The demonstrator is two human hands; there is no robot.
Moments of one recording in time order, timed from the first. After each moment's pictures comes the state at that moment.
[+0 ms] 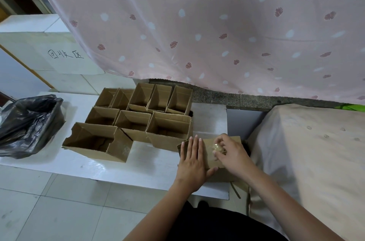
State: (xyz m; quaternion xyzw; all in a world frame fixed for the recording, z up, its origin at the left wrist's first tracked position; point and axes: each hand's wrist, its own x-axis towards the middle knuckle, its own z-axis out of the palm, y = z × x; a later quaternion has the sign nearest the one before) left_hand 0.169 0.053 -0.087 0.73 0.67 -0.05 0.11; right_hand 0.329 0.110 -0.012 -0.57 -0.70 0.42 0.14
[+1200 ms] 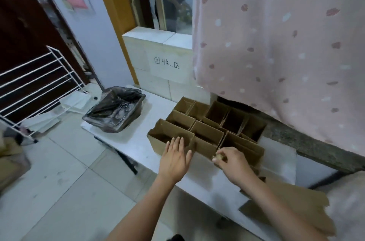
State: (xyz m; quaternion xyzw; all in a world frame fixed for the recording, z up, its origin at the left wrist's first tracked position) left_hand -0.085 -0.034 -0.011 0.52 0.85 0.07 0.09; right_hand 0.107 0.058 0.045 -0.46 -0.80 0.37 0.08
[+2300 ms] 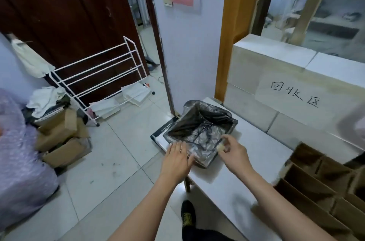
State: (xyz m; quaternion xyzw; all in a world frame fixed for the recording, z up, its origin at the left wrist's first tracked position) left_hand -0.525 -0.133 -0.011 0.41 0.91 0.03 0.10; right_hand -0.395 0.038 0.018 -0.35 -0.82 0.44 0.11
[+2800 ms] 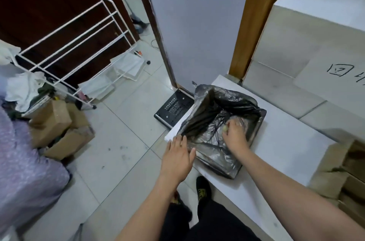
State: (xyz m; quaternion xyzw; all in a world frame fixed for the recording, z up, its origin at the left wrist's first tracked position) left_hand -0.673 -0.115 -0.058 0.40 0.90 -0.02 0.20; right_hand -0.585 0.092 -0.104 -0.44 -0.84 0.32 0.00
